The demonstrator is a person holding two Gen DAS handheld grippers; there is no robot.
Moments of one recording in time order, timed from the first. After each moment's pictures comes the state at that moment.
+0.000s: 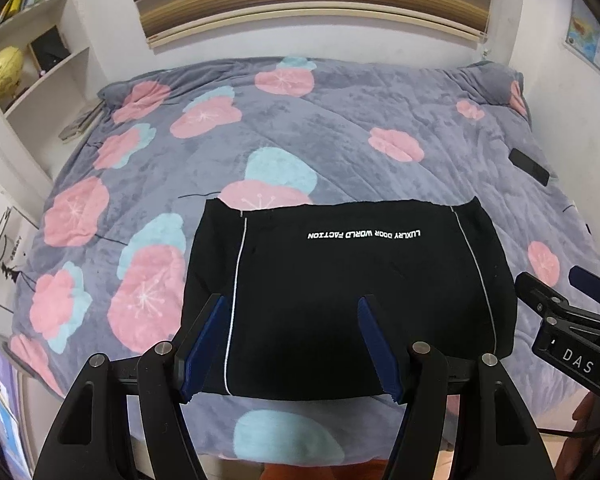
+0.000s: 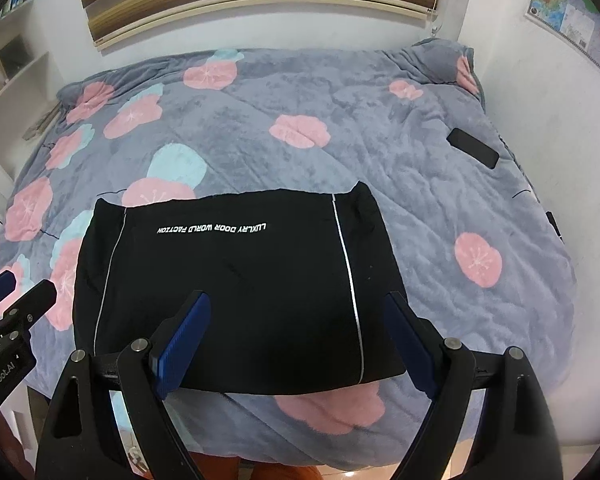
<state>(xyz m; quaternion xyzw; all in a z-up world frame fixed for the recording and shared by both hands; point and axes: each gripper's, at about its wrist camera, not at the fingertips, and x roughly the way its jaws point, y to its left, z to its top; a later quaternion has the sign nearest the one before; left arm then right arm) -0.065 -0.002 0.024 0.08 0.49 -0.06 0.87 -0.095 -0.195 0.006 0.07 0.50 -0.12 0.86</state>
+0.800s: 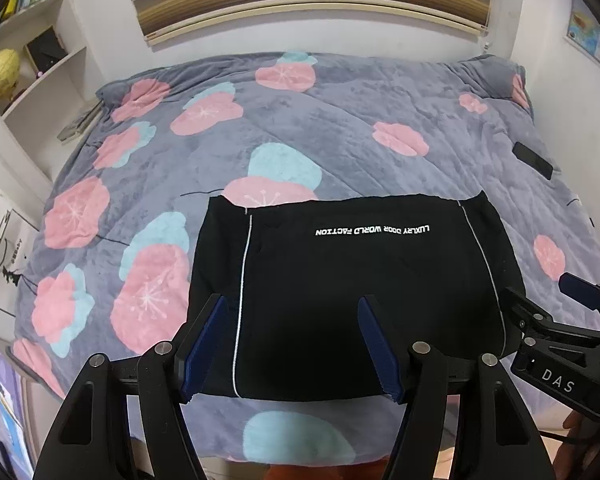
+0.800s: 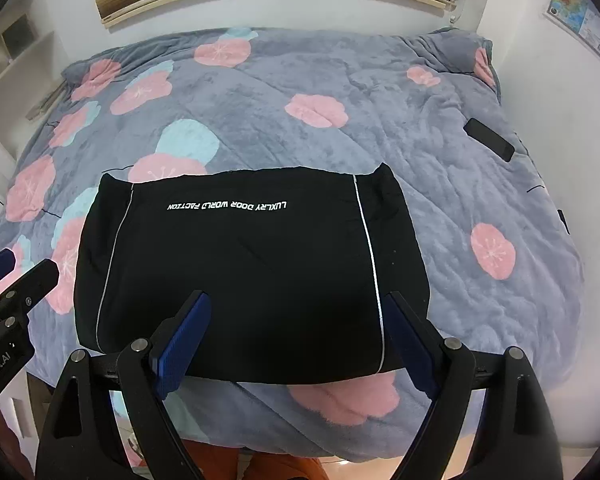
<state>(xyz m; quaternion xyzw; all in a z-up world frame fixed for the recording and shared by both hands) -0.059 0.007 0.015 0.09 0.50 -0.06 0.86 -0.086 -0.176 -0.011 0.06 0.53 -0.10 0.84</state>
